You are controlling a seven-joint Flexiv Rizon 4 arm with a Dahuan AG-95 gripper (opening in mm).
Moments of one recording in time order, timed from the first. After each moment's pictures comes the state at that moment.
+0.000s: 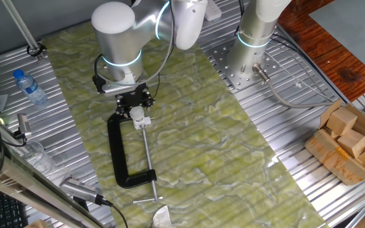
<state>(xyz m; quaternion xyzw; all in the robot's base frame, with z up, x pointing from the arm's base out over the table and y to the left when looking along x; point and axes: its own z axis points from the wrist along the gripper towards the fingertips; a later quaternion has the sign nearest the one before) 0.521 0.057 0.081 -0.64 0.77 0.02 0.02</state>
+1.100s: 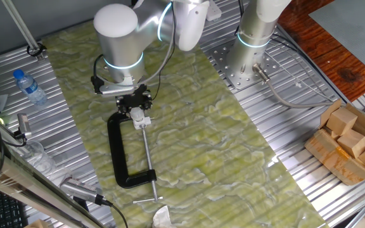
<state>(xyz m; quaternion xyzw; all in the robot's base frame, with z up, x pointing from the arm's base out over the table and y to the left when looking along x) 0.522 0.059 0.081 -0.57 0.82 0.00 0.01</state>
